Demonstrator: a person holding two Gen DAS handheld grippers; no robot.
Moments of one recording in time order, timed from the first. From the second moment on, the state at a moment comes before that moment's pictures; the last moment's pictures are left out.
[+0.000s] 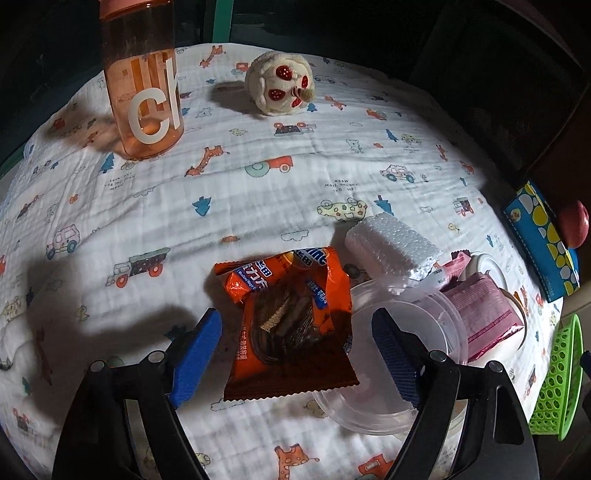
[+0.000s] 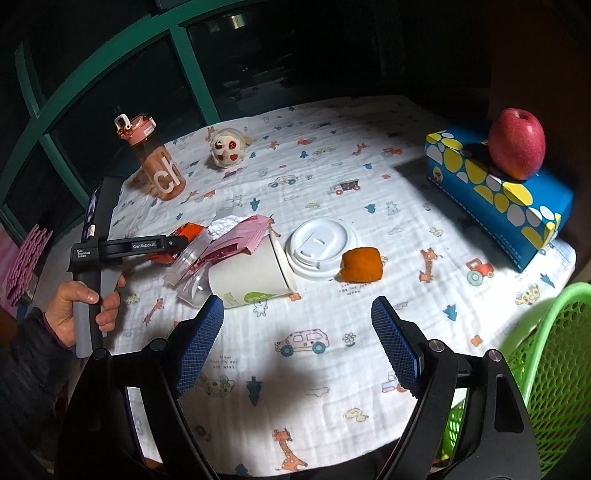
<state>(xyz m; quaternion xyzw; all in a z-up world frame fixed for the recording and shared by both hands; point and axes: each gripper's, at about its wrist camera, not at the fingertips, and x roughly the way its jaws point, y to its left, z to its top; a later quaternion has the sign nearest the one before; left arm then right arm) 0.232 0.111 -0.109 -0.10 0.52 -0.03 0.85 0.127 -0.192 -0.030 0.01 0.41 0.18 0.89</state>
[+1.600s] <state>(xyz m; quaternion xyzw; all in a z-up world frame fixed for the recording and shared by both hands) 0.151 0.215 -0.071 -0.17 0.44 0.02 0.88 0.190 0.030 -0.098 -0.30 0.41 0.29 0.81</state>
